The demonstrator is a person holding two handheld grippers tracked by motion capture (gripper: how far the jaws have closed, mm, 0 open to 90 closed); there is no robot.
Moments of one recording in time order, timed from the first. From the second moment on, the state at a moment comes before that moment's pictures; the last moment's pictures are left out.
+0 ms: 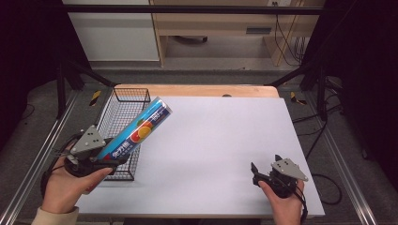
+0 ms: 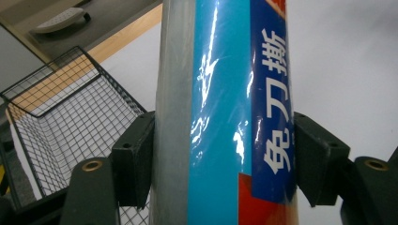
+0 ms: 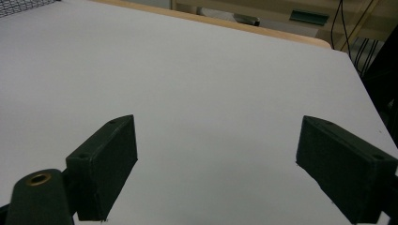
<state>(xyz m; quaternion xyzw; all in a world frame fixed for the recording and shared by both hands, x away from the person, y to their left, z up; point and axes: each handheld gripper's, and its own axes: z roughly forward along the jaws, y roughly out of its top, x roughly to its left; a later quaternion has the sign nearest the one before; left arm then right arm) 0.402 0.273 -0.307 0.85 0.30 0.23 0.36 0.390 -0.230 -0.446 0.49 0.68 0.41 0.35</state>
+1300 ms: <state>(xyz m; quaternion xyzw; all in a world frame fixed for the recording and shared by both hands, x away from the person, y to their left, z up) 0.425 0.284 -0.321 0.81 0.44 0.29 0.25 0.390 -0.228 -0.445 0.49 0.68 0.41 0.36</state>
